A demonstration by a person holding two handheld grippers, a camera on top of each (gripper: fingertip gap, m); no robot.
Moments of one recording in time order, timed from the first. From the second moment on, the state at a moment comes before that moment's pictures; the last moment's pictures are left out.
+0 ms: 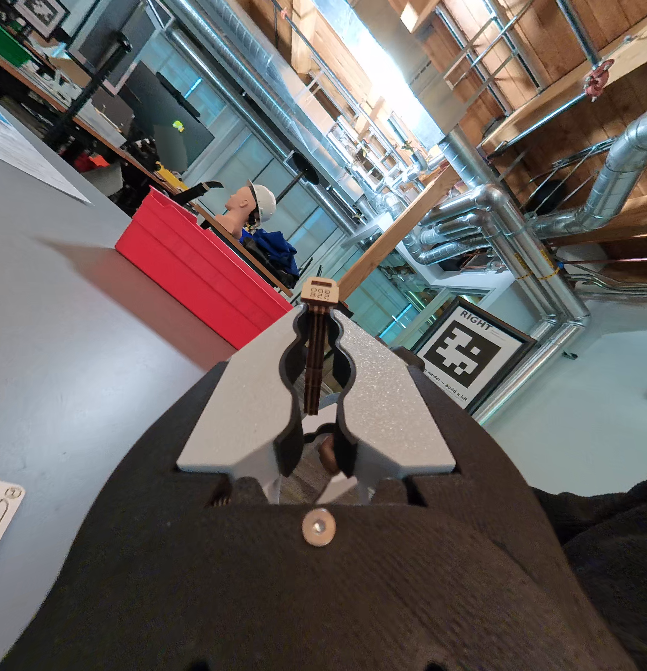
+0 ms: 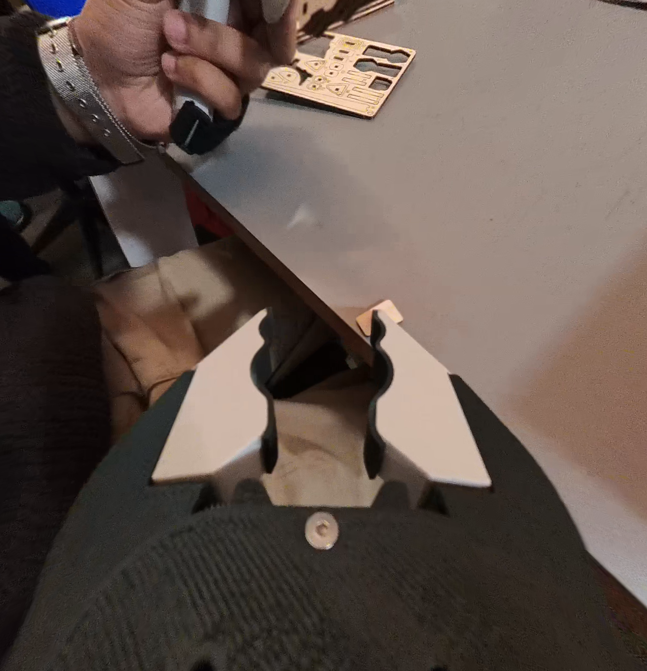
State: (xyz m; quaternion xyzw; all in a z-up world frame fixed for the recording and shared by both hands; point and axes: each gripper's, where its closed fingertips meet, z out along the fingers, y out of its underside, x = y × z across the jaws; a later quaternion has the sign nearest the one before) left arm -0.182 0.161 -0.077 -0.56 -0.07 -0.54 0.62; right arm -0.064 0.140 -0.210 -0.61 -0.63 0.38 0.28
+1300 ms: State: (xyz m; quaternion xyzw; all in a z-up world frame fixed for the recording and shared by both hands) left arm -0.176 0.164 -0.080 -0.56 -0.07 -0.56 0.61; right arm -0.086 0.190 -0.183 -0.73 -0.36 0.51 0.27
